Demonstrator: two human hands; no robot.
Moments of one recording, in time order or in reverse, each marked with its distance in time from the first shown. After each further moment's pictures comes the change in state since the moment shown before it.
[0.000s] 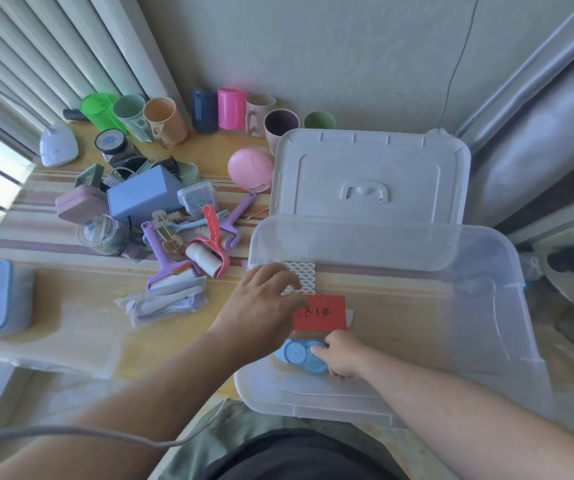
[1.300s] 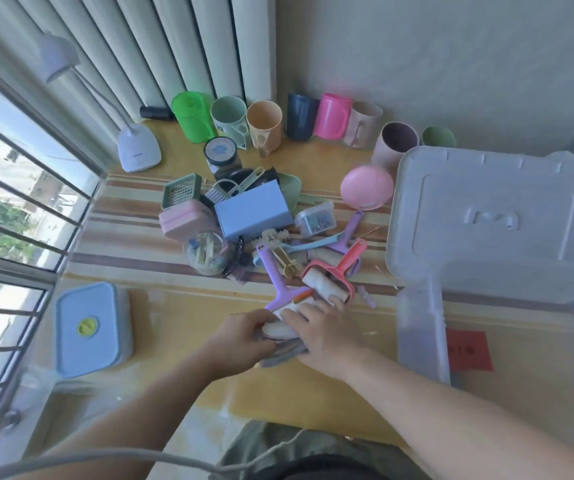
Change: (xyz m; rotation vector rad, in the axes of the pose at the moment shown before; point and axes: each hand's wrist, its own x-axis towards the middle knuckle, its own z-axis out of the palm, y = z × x) left_hand -0.163 -0.281 -0.028 -0.831 -0.460 -0.667; right_hand 0.048 -0.302 0.086 -0.752 0.453 -0.568
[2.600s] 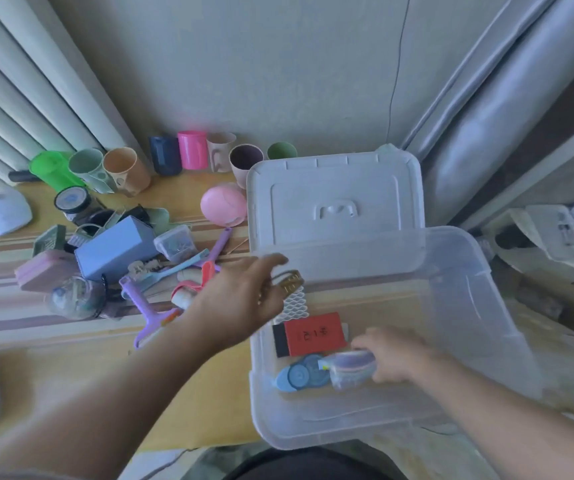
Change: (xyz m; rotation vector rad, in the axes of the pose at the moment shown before) left_hand 0.036 0.284 0.139 0.501 0.403 0.660; right_hand -0.259 0.259 -0.008 0.137 -0.438 0.460
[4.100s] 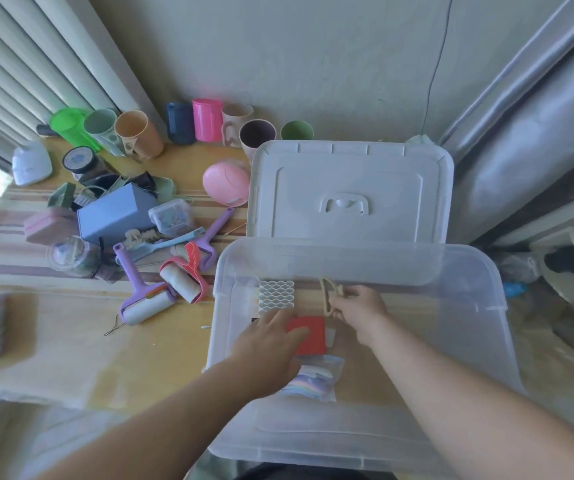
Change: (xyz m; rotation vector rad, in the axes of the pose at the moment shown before) left_hand -0.018 0.029 0.147 0.285 -0.533 -0.191; right_hand 0.121 0.024 -0.006 1.482 0.266 0.267
